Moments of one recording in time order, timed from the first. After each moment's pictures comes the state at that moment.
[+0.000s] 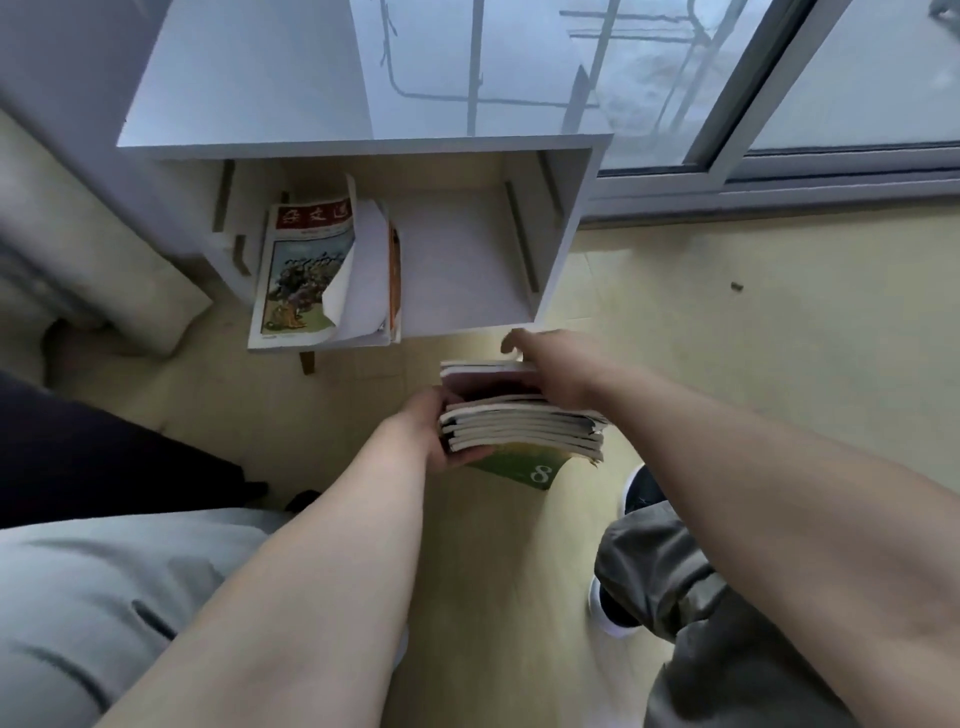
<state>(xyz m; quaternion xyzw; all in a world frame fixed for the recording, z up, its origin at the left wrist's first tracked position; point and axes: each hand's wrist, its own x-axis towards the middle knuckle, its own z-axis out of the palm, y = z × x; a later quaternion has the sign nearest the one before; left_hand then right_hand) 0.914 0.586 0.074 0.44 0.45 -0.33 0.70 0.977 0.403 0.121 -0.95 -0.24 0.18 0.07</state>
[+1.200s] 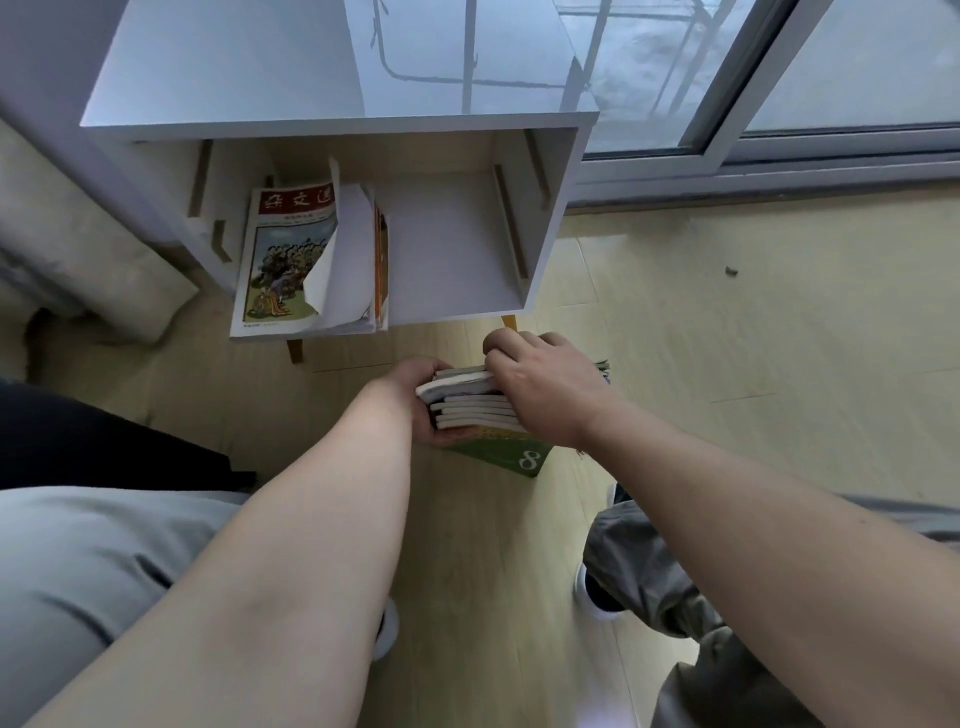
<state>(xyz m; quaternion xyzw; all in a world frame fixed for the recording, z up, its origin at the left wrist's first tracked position) 0.939 0.593 0.073 0.44 0.46 -0.38 0.67 0.925 0.408 0.134 -0.92 -0.39 0.04 0.01</state>
